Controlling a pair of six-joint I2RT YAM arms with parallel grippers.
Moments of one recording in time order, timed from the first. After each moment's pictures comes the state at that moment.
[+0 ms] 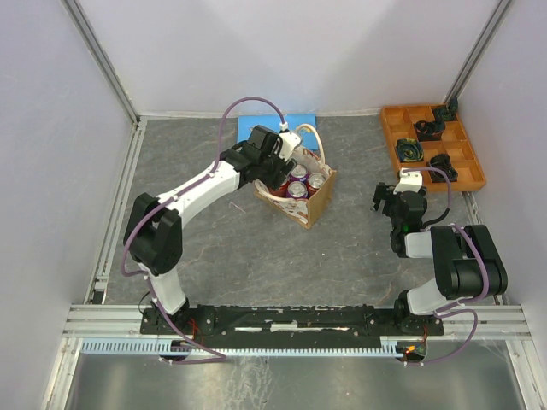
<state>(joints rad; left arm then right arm) -0.61 1.80 1.47 -0.45 -0.03 0.23 0.02 1.51 0.33 0.86 0.16 0.04</state>
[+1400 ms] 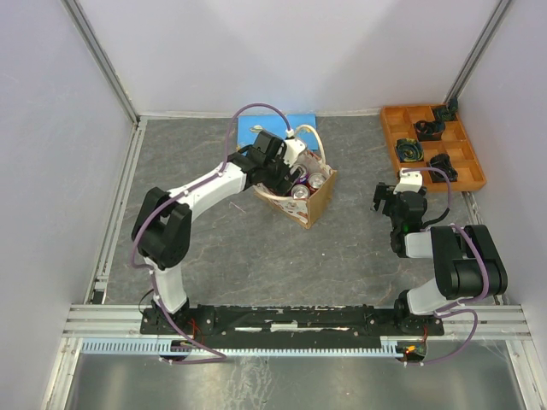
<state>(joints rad) -0.61 1.86 1.45 -0.41 0.06 0.23 0.02 1.51 0.33 0.86 0.16 0.04</state>
